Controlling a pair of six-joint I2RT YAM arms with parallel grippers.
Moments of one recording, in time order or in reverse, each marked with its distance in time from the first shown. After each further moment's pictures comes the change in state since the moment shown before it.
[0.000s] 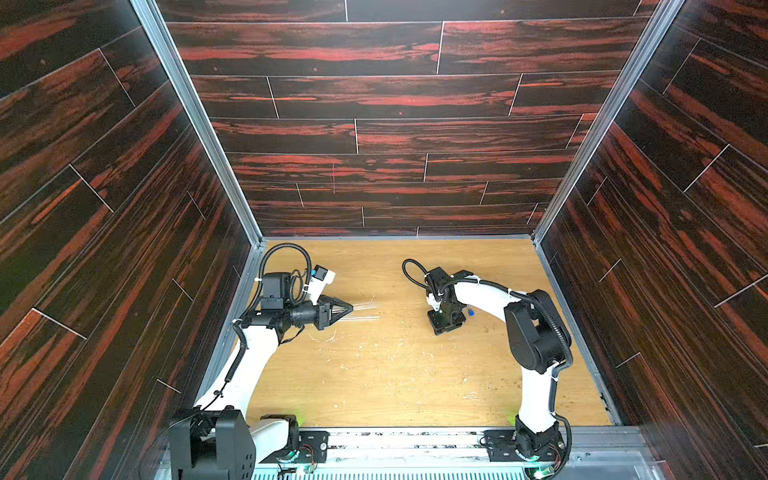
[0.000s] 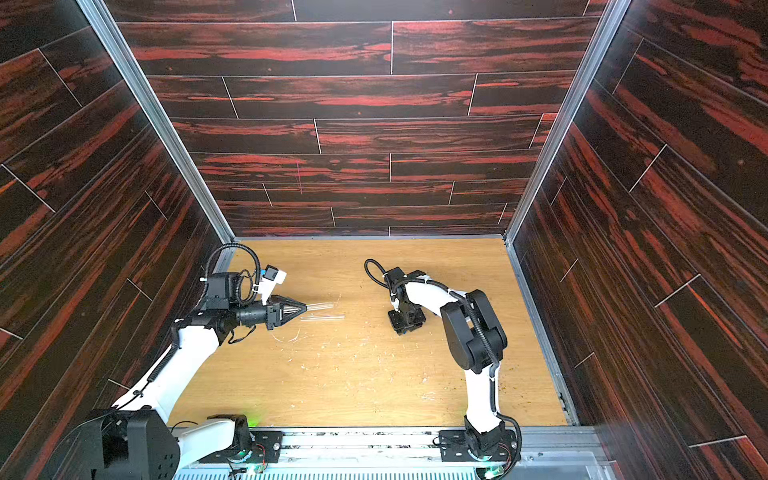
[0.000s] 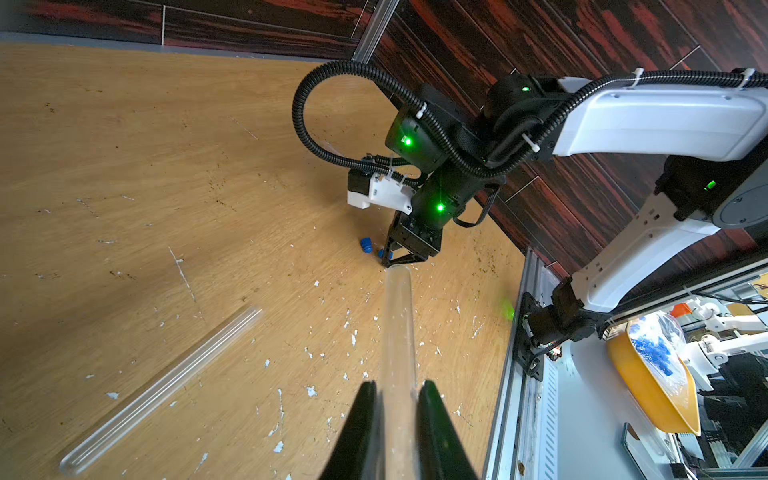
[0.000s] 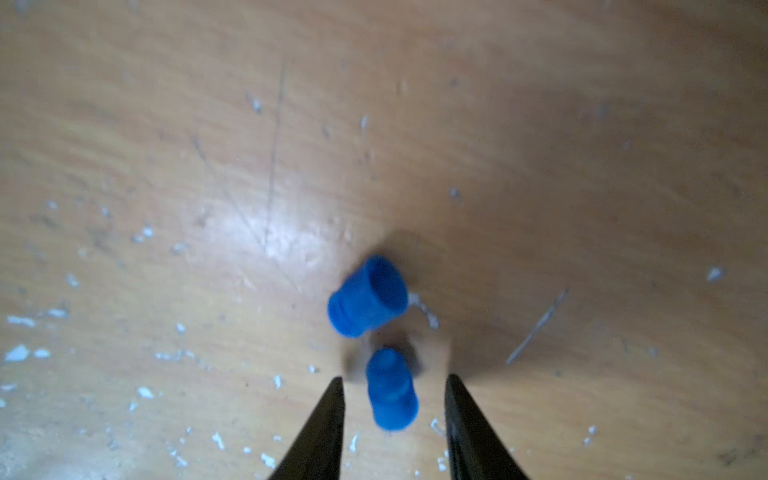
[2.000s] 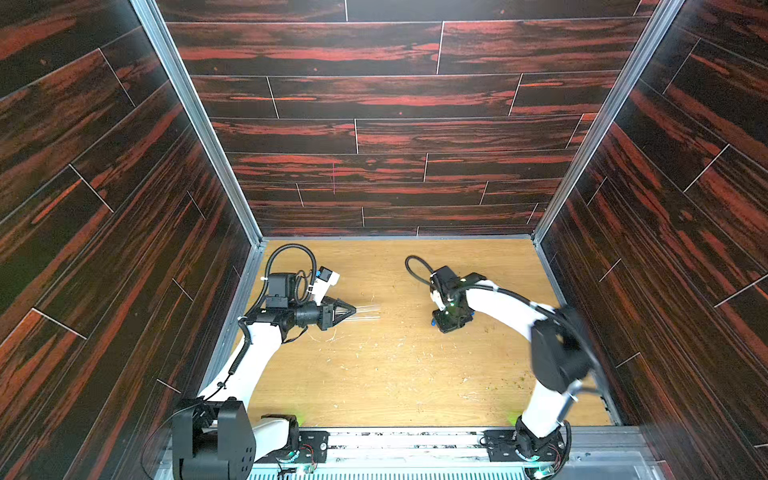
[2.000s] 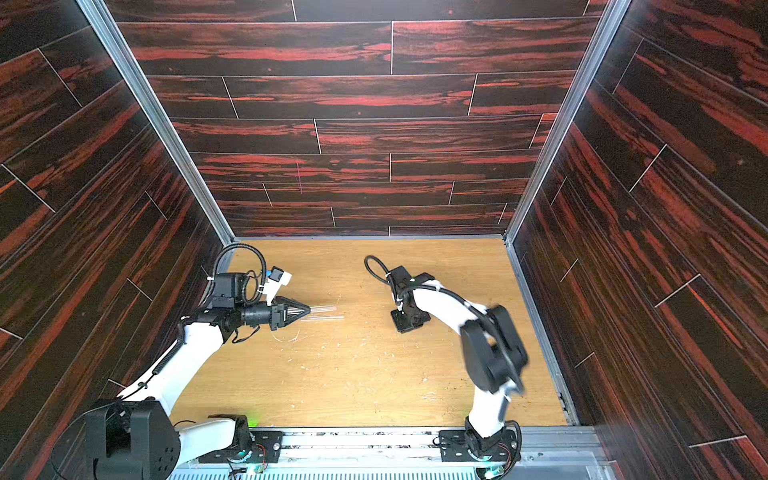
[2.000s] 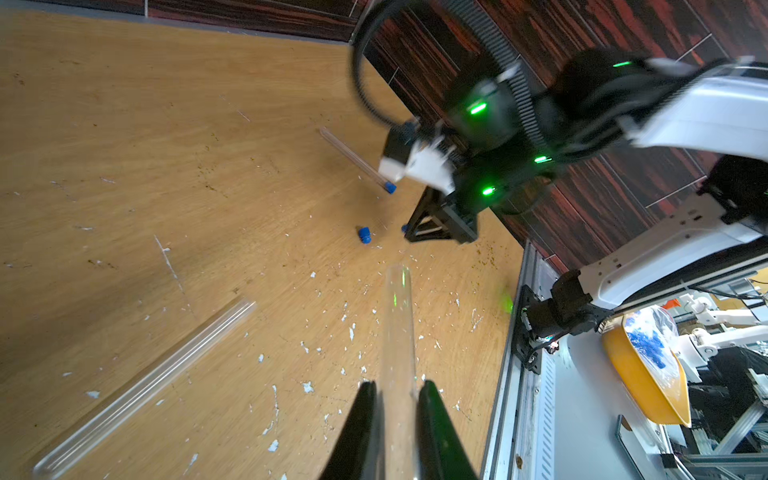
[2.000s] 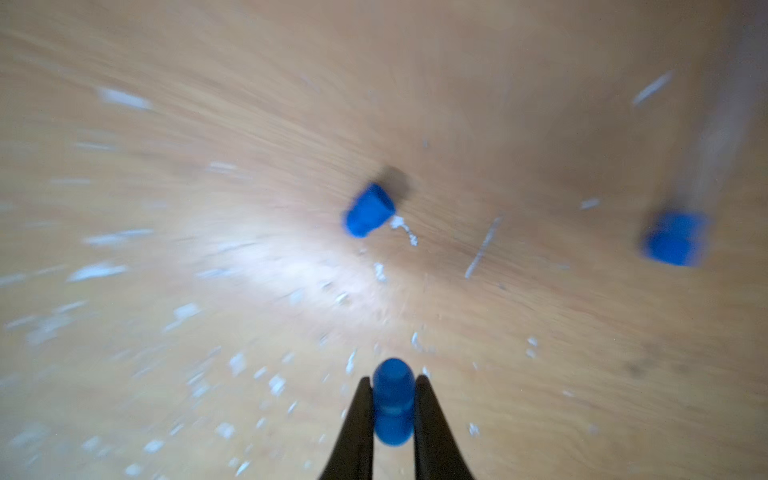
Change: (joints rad) left arm -0.037 0.039 -0.002 0.005 -0.012 0.003; right arm 0.043 -0.269 -0.121 0.040 0.076 -0.022
